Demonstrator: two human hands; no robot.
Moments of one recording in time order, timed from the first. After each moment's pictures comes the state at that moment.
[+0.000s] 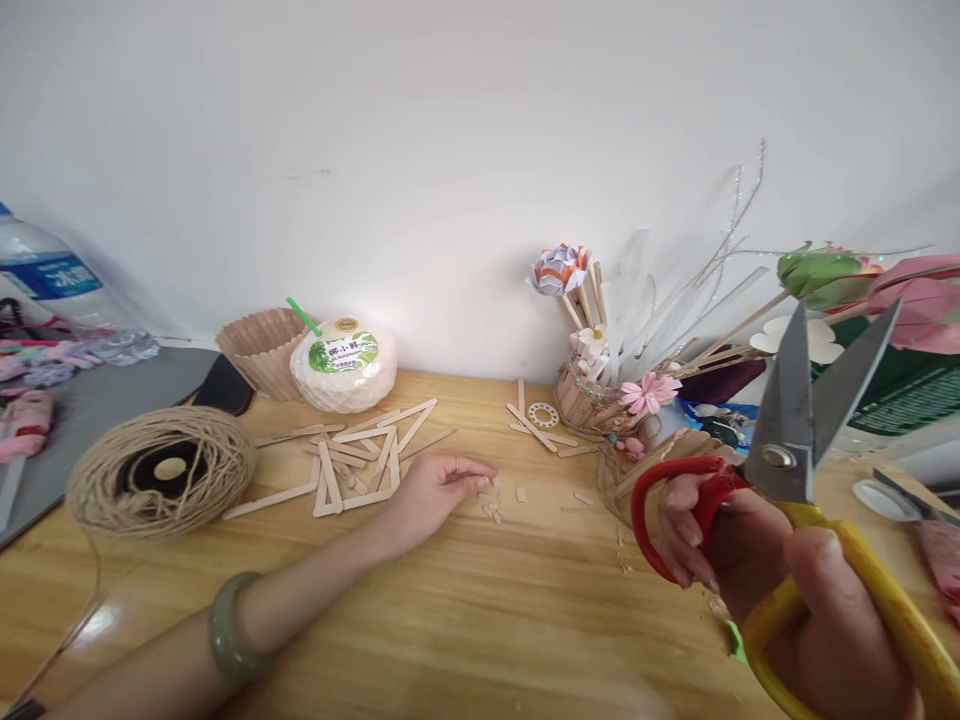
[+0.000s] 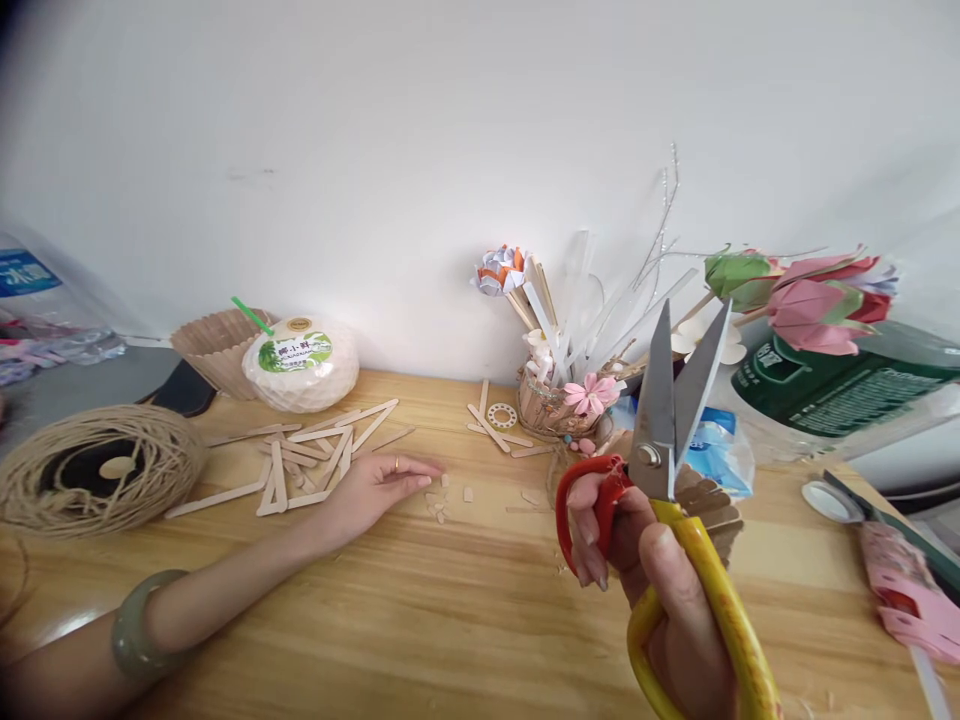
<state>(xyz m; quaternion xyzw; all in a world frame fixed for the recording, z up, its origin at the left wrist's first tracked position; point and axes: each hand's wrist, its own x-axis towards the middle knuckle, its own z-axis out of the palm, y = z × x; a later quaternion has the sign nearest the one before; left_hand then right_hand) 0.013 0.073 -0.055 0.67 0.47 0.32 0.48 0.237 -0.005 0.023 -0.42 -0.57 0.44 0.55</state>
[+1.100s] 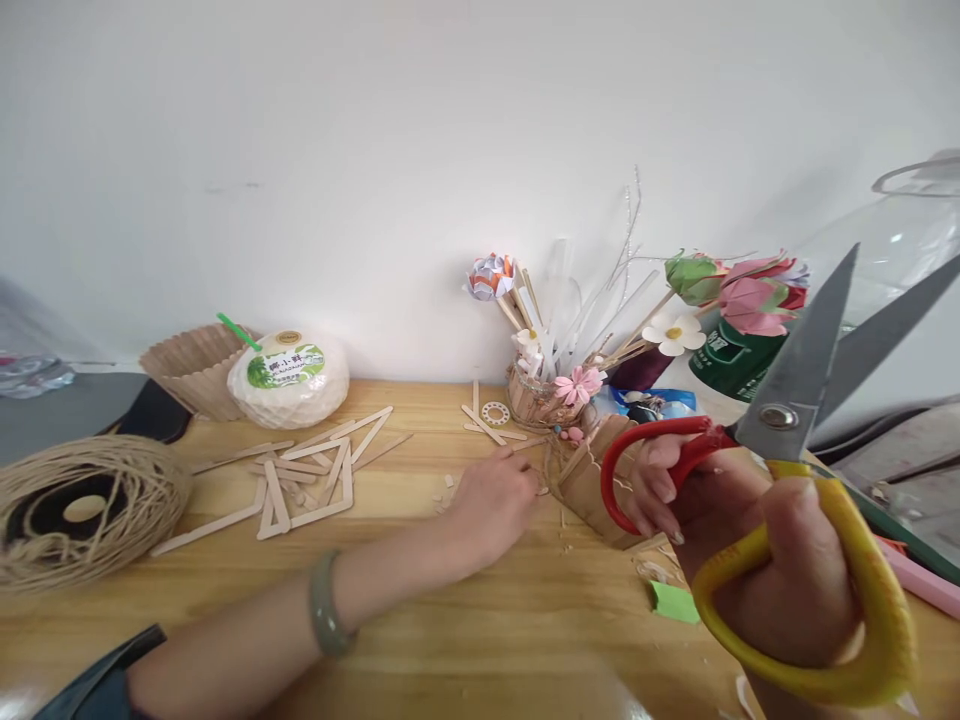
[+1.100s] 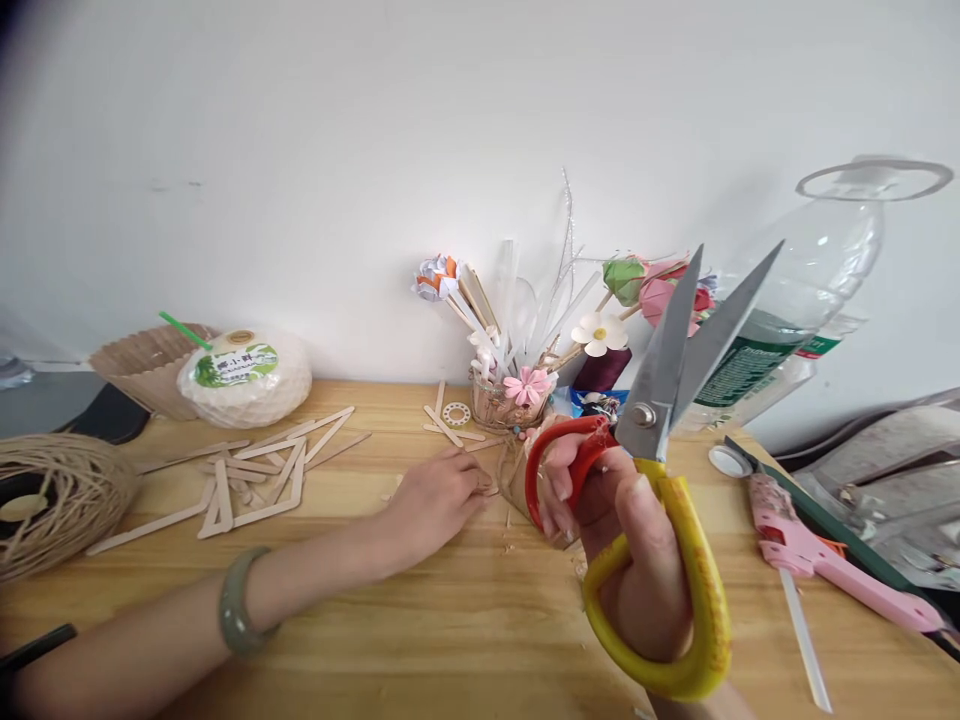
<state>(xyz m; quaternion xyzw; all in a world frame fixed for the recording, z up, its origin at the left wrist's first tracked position) 0.113 0.063 -0.041 0.91 0.35 0.12 0.17 0.250 -0.008 0.045 -0.37 -0.56 0.41 0.62</state>
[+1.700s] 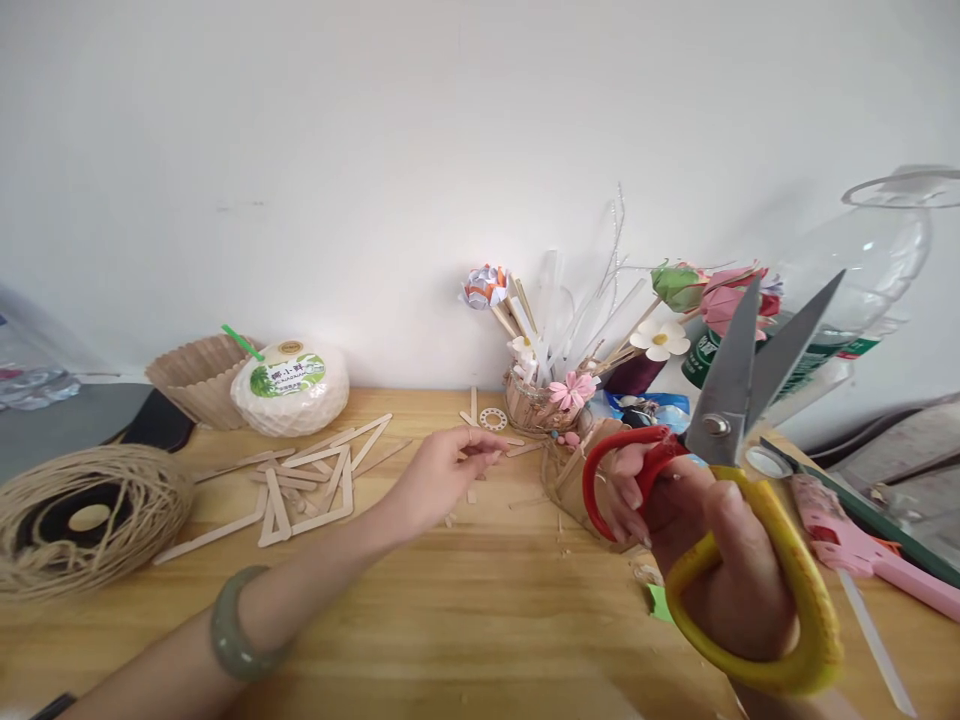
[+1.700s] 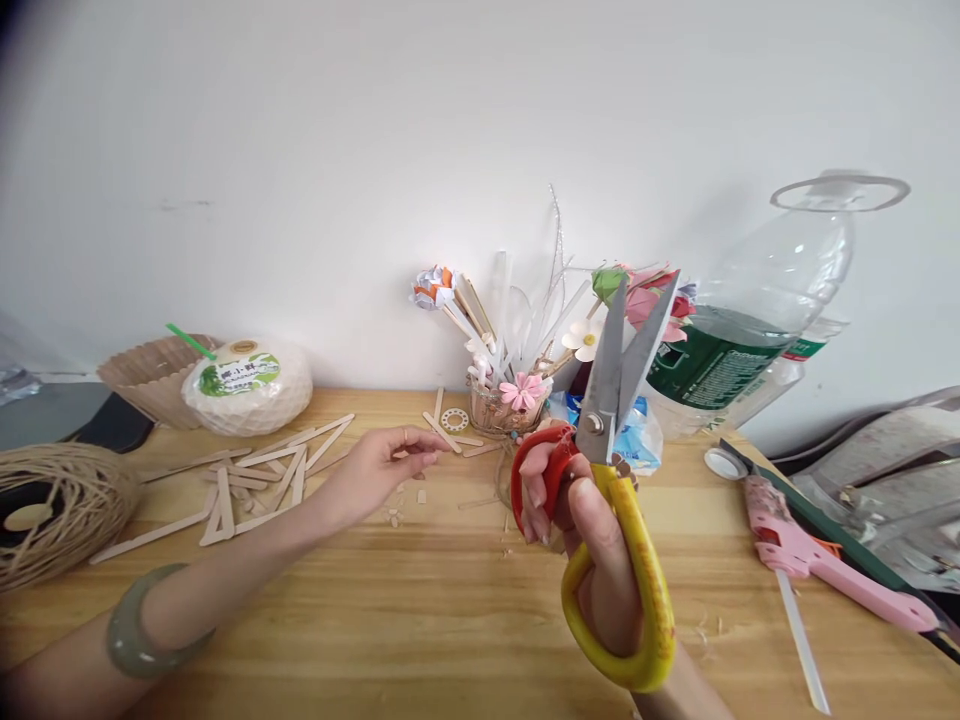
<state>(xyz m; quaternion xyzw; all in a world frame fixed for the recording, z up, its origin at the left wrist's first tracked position) 0.074 0.076 -0.009 0.73 0.43 0.28 0.44 0.247 -0.010 0.033 -0.36 -0.53 0.45 0.63</state>
